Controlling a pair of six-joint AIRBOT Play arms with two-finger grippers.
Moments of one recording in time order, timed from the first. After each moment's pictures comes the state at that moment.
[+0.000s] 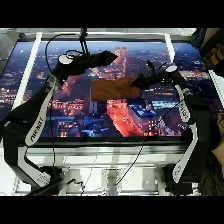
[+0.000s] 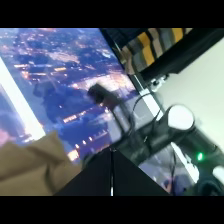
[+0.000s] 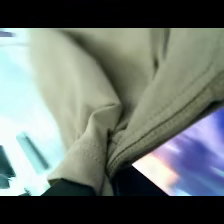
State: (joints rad) left arm -0.31 -1.78 1.73 0.21 -0.77 -0.86; right arm -0.05 -2.14 1.91 -0.48 1.41 1.22
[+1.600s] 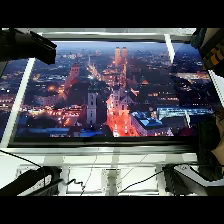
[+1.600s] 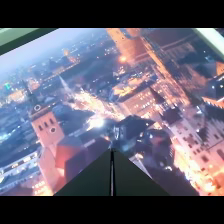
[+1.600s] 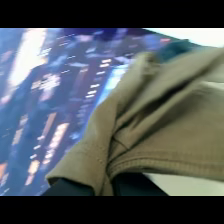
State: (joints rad) left arm -0.21 -1.14 1.73 1.35 -1.15 -1.18; right arm -1.13 -1.16 2.02 -1.35 1.82 1.87
